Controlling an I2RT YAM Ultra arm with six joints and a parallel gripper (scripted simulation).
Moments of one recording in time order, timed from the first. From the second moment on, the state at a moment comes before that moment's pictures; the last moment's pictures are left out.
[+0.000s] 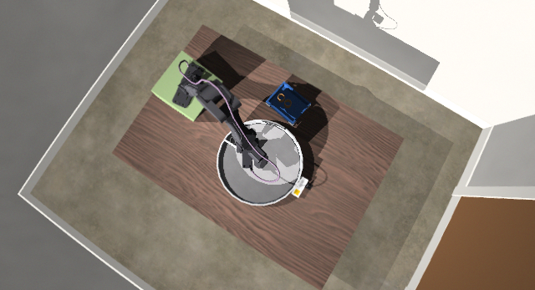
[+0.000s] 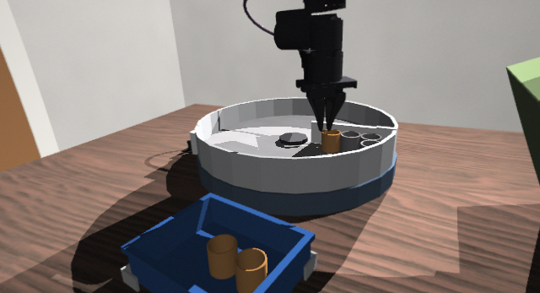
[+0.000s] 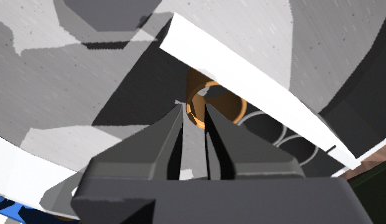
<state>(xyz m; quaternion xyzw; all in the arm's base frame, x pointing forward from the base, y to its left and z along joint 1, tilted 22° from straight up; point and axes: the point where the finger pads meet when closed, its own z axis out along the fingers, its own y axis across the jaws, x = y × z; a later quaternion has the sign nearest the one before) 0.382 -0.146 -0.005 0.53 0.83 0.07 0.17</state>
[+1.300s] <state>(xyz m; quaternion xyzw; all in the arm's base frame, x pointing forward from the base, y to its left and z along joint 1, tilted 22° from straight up) 0.386 -0.145 -0.017 0.53 0.83 0.07 0.17</state>
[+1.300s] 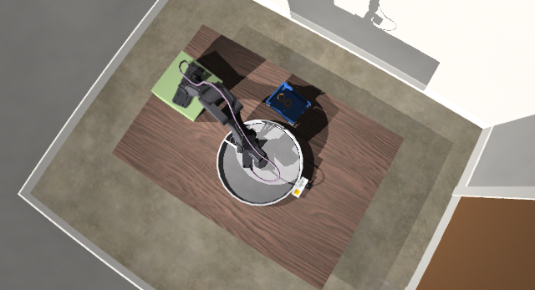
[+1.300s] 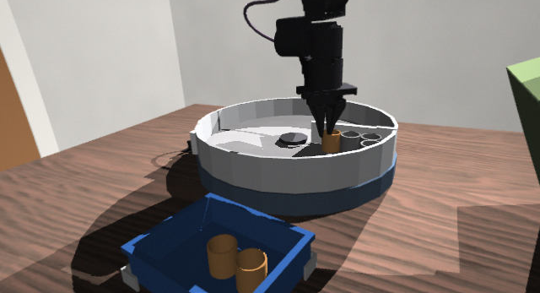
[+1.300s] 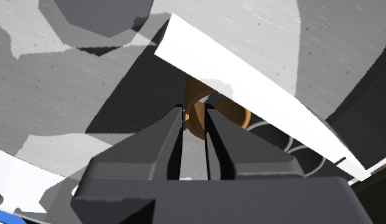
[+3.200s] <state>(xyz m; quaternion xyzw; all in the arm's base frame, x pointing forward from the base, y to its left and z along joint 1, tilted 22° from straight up) 0.391 -0.146 -0.022 0.53 0.83 0.07 0.17</state>
